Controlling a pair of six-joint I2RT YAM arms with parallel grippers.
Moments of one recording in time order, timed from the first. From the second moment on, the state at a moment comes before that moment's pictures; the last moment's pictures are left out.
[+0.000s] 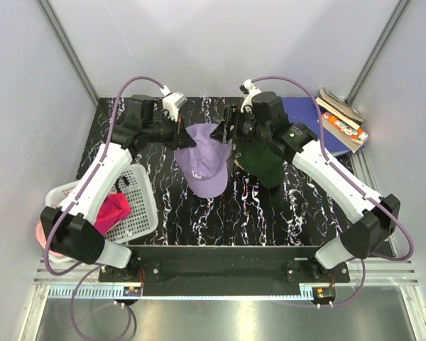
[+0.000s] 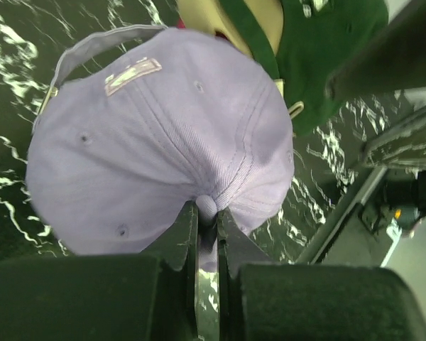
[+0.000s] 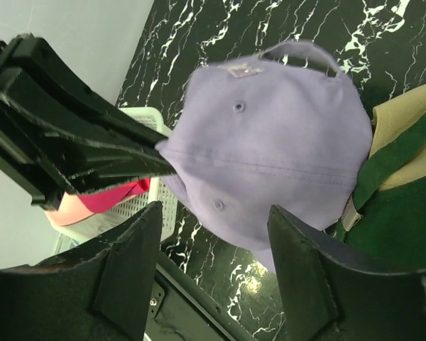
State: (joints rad) left arm -0.31 1.42 1.39 -0.60 0.62 -0.08; right arm 0.63 1.52 1.56 -0.48 -0.20 0.57
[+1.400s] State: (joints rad) left arm -0.40 1.54 1.60 -0.89 0.36 0.08; right arm 0.61 1.73 1.57 -0.45 -0.20 0.59
